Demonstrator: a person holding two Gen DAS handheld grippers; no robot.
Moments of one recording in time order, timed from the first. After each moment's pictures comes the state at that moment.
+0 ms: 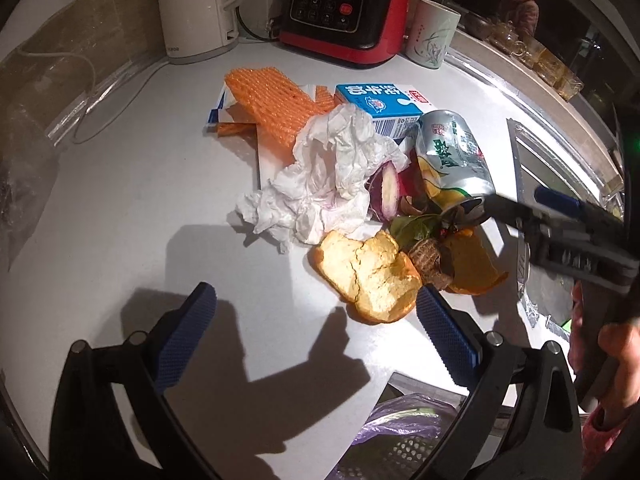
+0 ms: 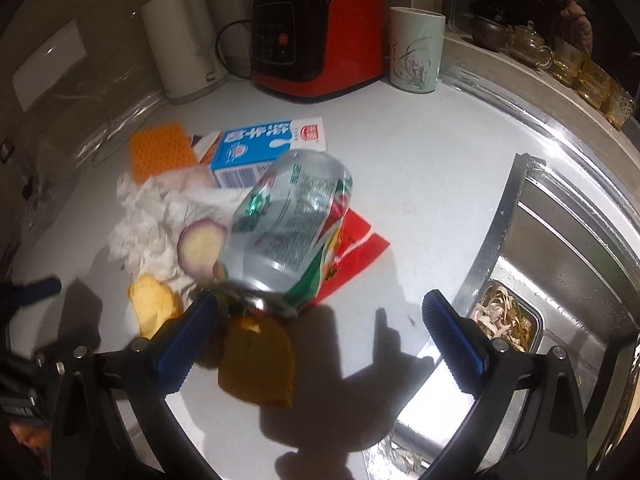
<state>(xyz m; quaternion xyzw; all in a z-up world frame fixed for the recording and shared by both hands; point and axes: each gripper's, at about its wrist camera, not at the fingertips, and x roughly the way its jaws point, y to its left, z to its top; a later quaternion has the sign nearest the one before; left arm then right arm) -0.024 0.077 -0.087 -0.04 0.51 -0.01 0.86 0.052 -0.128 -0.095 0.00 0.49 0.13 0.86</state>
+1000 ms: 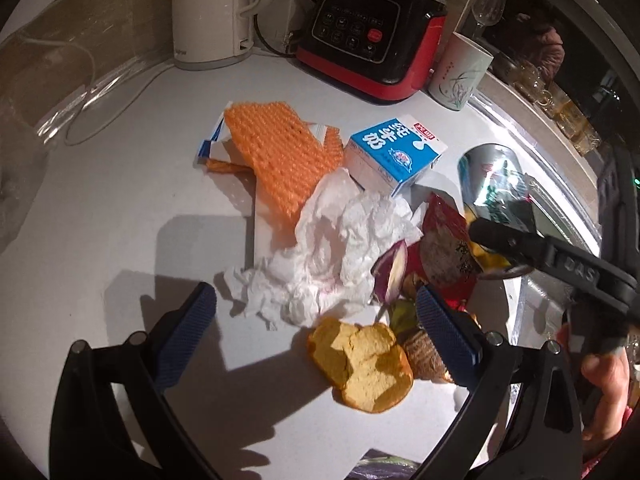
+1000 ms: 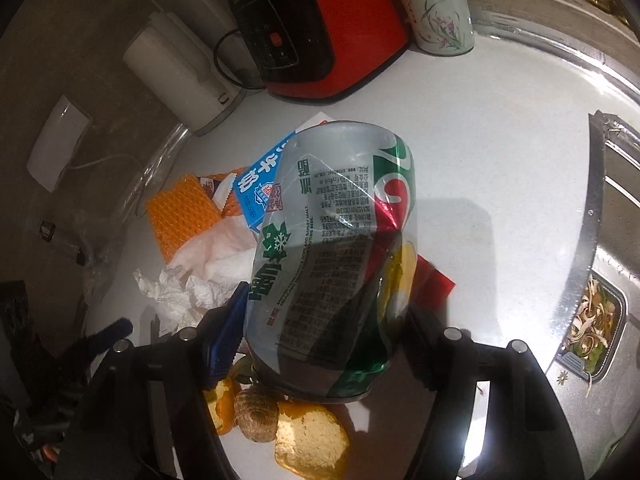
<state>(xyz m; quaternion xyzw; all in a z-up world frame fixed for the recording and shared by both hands) 0.034 0.085 -0.084 -0.10 0.49 0.01 0.86 0.090 -0.147 -0.100 0.13 0.51 0.22 0.82</state>
